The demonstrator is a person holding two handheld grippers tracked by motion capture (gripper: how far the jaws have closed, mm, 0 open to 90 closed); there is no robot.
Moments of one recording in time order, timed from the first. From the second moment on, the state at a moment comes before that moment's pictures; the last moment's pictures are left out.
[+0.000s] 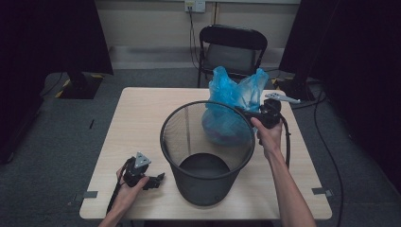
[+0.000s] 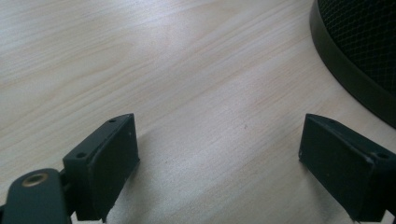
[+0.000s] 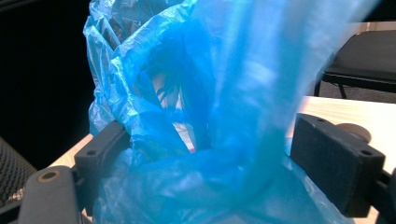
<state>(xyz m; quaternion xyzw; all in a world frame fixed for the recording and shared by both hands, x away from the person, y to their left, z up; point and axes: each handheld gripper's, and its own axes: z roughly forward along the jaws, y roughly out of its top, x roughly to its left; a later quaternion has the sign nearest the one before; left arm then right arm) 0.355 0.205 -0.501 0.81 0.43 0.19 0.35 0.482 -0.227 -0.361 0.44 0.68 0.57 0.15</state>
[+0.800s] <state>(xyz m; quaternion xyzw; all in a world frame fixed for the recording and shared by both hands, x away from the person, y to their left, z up) 0.356 0.204 -0.501 0.81 0.43 0.18 0.35 0.434 -0.267 -0.350 0.44 0.67 0.57 0.17</state>
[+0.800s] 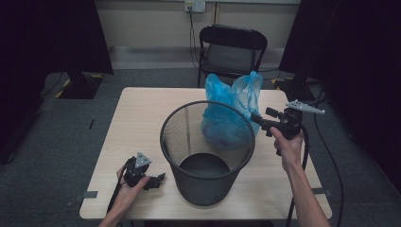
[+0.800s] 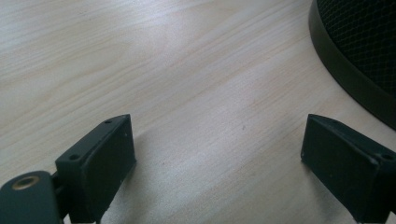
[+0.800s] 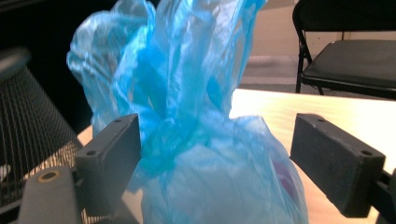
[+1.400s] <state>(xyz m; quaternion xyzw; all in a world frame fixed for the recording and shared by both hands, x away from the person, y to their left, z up) 0.355 0.203 -0.501 0.81 0.43 0.19 0.35 0.374 -0.280 -0.365 0.44 0.69 0.54 0.19</state>
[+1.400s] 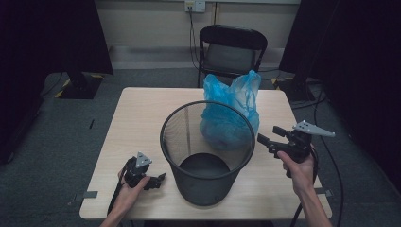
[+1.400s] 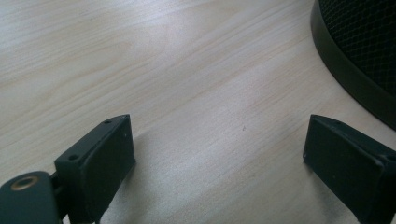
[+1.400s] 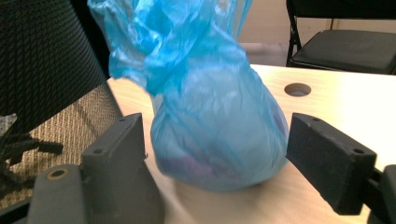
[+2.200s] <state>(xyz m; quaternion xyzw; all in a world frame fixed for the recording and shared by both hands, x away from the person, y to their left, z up) 0.355 0.202 -0.501 0.81 0.43 0.19 0.35 0.334 -0.296 -0.446 0.50 0.71 0.45 0.19</state>
